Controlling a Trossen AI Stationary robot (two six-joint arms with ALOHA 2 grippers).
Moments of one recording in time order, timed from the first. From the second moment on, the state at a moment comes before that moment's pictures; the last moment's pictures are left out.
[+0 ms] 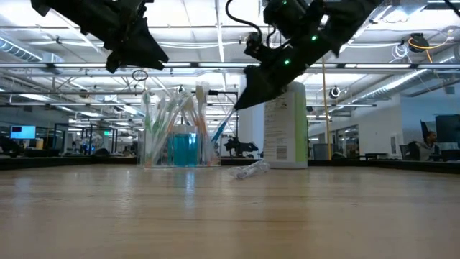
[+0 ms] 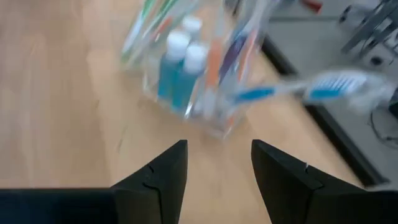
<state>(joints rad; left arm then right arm) 0.00 0.95 0.65 -0.15 -0.40 -0.47 -0.14 1.65 0.95 0.19 0.36 -0.04</state>
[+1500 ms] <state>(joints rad) -0.03 1.37 0.65 0.35 -0.17 -0.35 -0.05 1.75 0.59 0.55 0.34 0.74</state>
